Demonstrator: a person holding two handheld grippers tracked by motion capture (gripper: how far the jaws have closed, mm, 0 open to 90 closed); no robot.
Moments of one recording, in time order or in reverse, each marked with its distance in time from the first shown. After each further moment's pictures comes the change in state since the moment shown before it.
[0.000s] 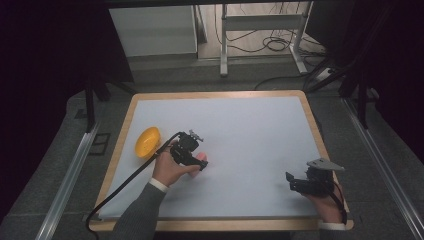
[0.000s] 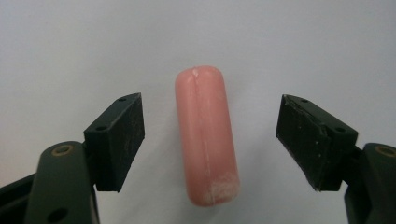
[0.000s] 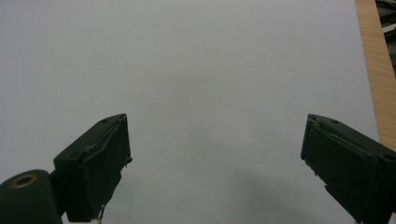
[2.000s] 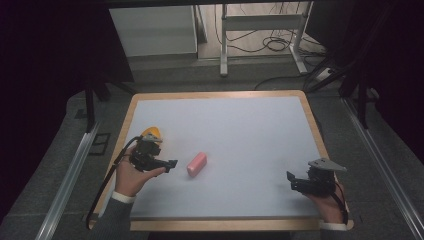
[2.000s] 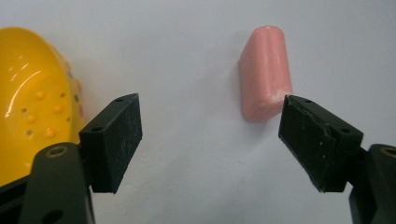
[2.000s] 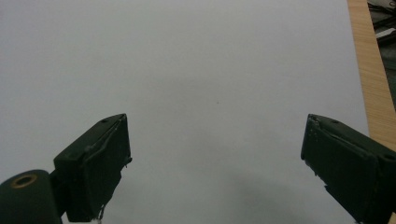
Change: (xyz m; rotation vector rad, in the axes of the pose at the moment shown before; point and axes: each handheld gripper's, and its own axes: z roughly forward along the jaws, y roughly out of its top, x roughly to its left) left arm 0.042 -0.069 -0.065 -0.147 0.028 -0.124; right arm -0.001 0.001 -0.004 -0.018 -0.001 0.002
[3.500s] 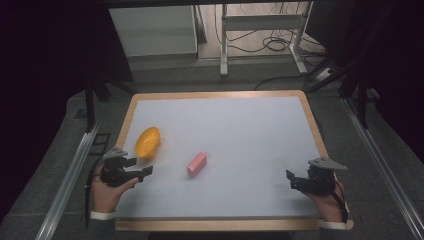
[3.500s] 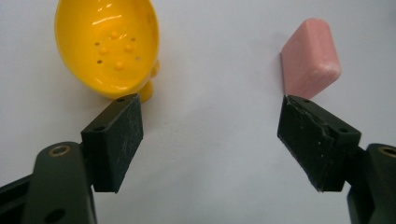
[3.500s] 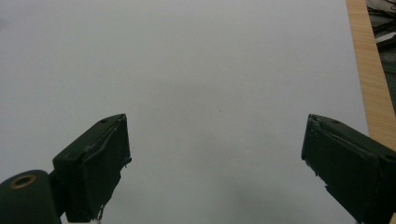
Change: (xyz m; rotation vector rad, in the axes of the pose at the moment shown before) left arm 0.045 -0.077 -0.026 -0.197 0.004 -0.175; right arm 0.000 0.004 -0.001 -0.015 0.007 0.004
